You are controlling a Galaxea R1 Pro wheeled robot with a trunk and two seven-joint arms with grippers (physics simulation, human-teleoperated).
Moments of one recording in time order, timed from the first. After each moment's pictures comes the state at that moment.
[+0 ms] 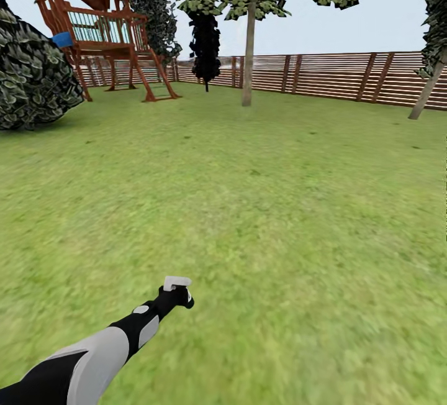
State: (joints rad) left arm -0.84 -0.05 0.20 -0.03 -0.17 -0.29 -0.29; right arm -0.36 -0.24 -0.37 0.05 0.41 -0.10 0.35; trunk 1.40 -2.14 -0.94
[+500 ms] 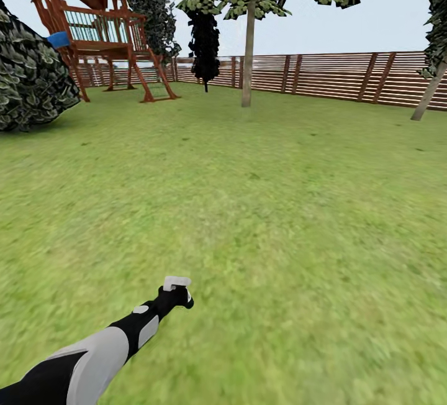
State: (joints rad) left arm -0.84 -0.05 0.20 -0.03 -0.17 -0.28 -0.29; right arm -0.36 -0.24 -0.37 0.05 0.41 -0.10 0.35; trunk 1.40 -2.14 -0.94
